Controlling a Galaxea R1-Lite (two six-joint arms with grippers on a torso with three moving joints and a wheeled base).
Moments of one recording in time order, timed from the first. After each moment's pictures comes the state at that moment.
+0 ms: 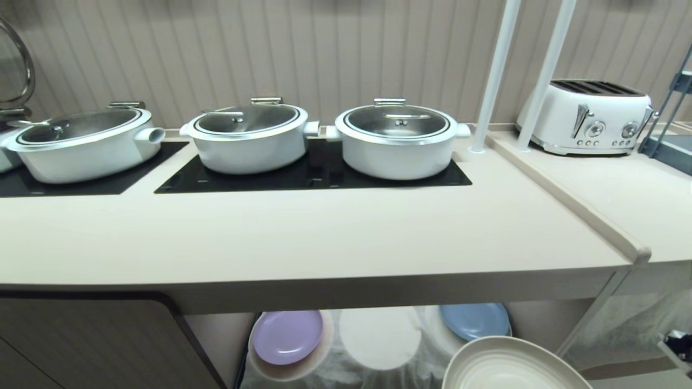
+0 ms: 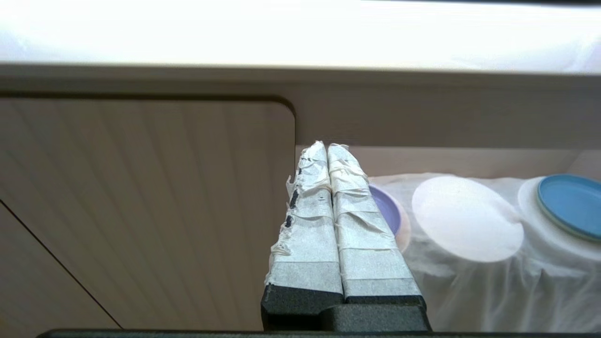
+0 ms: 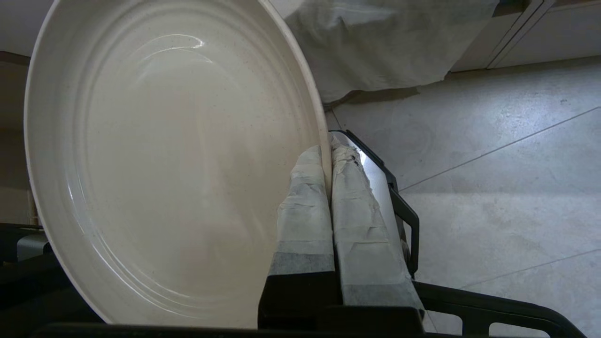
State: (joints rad) left arm 0.00 0.00 0.00 0.00 0.01 -0.04; right arm 0.36 1.04 -0.17 -0.04 0.05 0.51
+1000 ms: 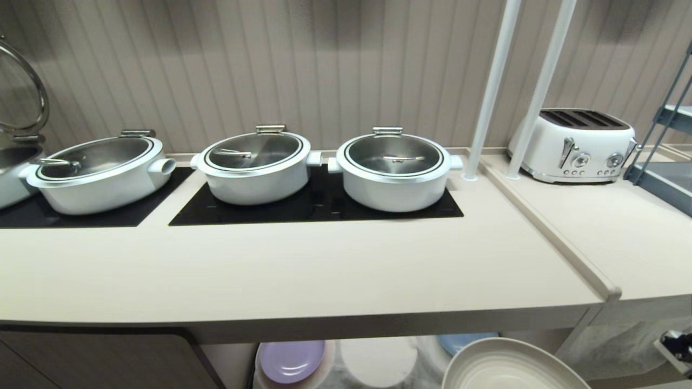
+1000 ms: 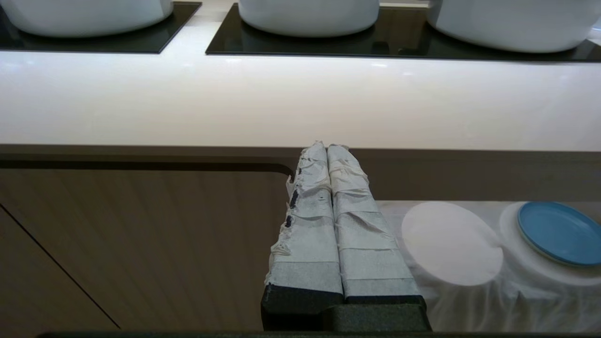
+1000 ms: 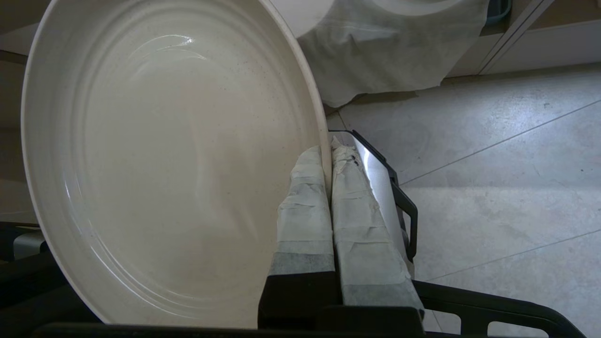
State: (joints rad) left arm 0.00 0.00 0.00 0.00 0.01 -0.04; right arm 0.36 1.04 -0.17 -0.04 0.05 0.51
